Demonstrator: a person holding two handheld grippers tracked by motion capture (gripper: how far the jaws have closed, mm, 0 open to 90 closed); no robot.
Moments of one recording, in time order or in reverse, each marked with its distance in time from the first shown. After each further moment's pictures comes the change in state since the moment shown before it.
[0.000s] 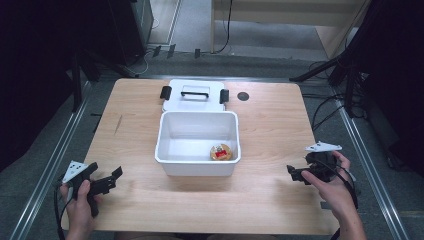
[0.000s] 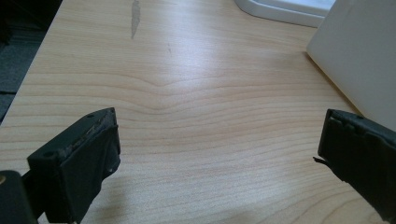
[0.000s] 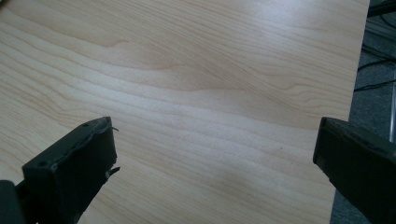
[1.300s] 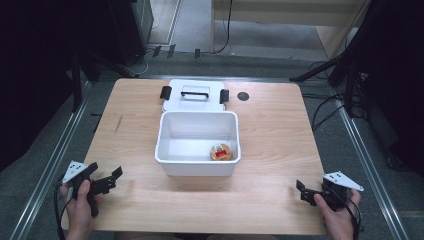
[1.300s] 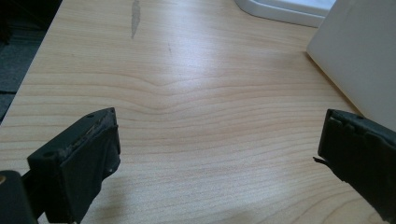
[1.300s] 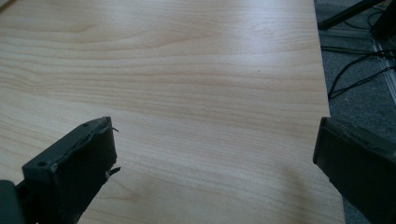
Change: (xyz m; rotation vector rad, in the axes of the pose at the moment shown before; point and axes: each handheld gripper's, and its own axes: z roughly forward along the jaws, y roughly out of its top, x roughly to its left) left arm 0.000 0.000 0.000 0.003 -0.001 -0.002; right arm -0.005 -0.091 -0.001 -0.243 -0.042 0.213
